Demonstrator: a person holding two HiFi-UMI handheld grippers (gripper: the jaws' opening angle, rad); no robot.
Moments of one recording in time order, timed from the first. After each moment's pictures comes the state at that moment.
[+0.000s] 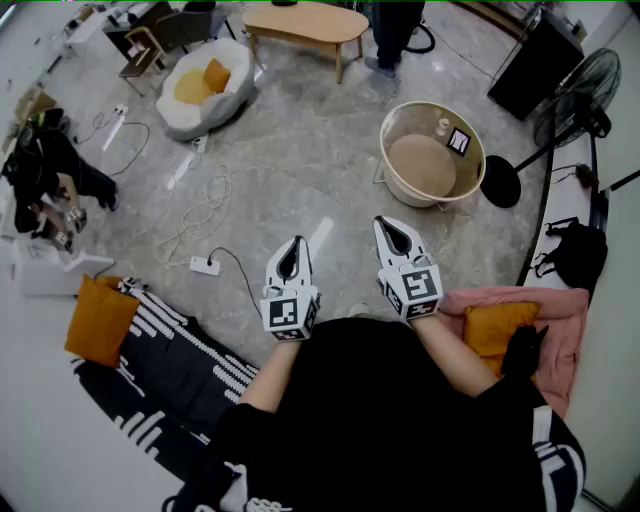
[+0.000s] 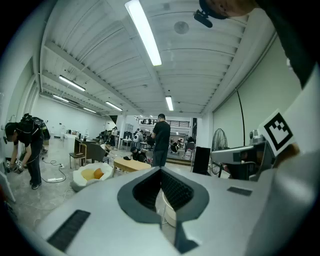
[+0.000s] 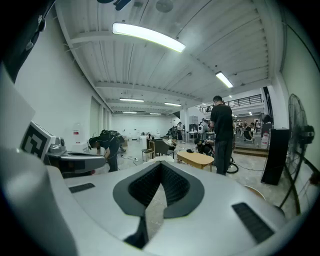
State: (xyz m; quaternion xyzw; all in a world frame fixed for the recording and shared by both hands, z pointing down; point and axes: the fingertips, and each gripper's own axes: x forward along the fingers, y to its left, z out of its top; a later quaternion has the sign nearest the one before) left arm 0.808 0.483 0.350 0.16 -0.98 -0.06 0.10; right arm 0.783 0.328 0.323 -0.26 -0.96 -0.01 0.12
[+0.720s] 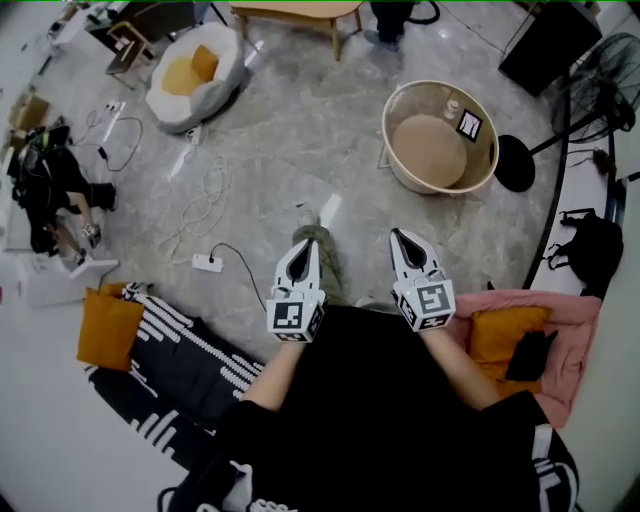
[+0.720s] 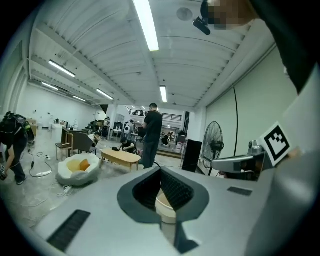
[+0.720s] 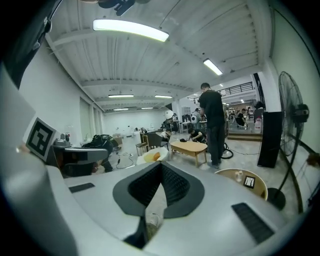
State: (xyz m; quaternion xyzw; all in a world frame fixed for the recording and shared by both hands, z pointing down) left arm 0.710 0.411 0.403 0.22 -0.97 -0.06 0.13; right arm 0.707 0.248 0.400 -0.23 -0.96 0.02 0.16
